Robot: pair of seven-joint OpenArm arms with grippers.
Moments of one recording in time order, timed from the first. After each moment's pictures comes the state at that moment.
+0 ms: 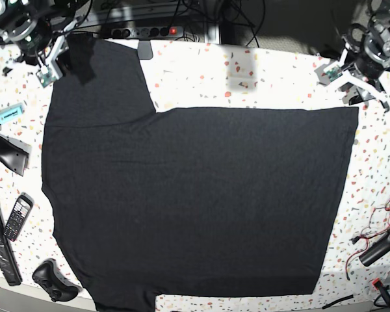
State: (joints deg) left arm 30.3 -40.5 7.6 104.6 28.0 -14.3 22.0; right arm -50.9 37.6 17.1 125.2 17.1 12.7 -36.3
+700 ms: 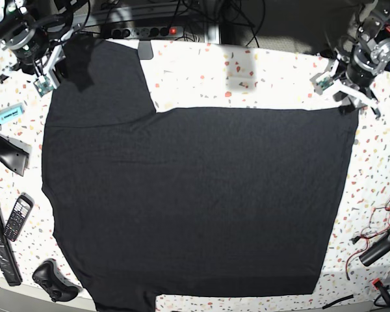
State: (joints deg) left arm 23.0 -40.0 15.6 94.8 29.6 -7.2 17.0; right arm -47.8 37.5 17.1 125.2 16.8 12.6 -40.3
